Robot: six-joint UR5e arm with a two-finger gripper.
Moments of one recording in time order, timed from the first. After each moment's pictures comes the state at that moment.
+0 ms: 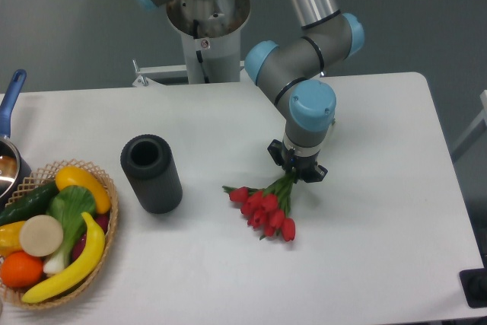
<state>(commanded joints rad) 2.60 -1.97 -1.86 -0.87 1.57 1.19</state>
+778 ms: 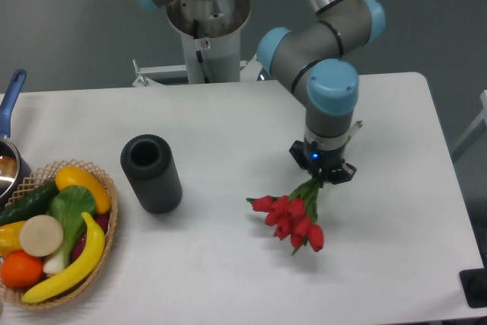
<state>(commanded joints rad) 2.63 -1.94 -1.62 -1.03 1.58 1.19</state>
